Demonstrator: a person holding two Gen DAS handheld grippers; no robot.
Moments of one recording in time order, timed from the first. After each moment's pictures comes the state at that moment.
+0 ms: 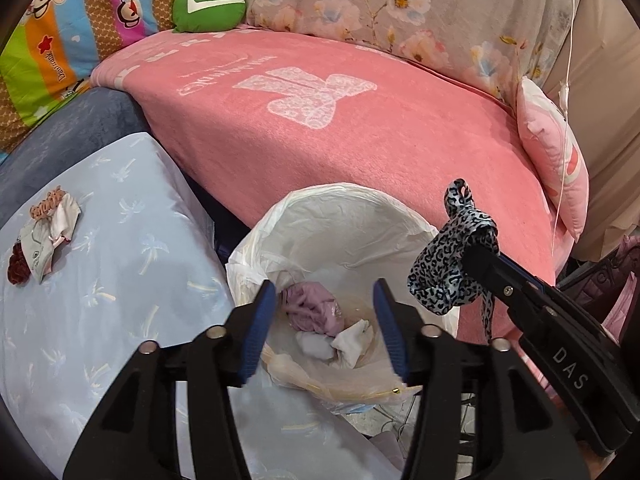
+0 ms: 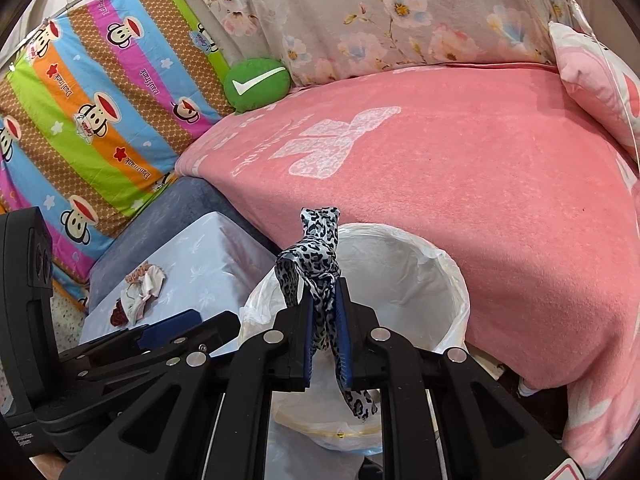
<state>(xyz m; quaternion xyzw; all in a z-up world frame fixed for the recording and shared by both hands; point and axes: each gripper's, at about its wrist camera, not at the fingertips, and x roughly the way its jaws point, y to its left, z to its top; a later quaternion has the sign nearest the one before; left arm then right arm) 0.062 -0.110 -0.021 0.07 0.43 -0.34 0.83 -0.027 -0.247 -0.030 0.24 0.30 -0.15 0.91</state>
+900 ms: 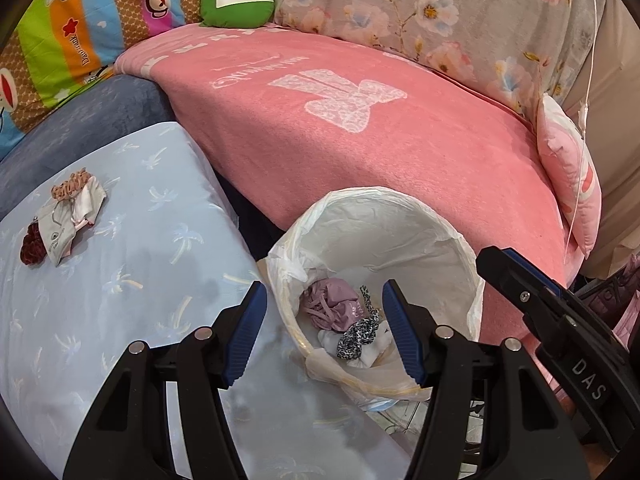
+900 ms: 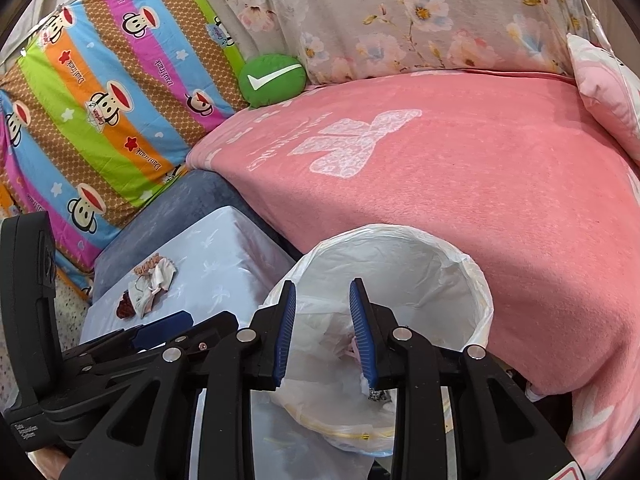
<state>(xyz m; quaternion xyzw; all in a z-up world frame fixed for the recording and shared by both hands) 0.075 -0.084 -0.021 0.05 0.44 -0.31 0.84 -0.016 -0.226 -0.025 0.22 0.31 -0.13 0.92</state>
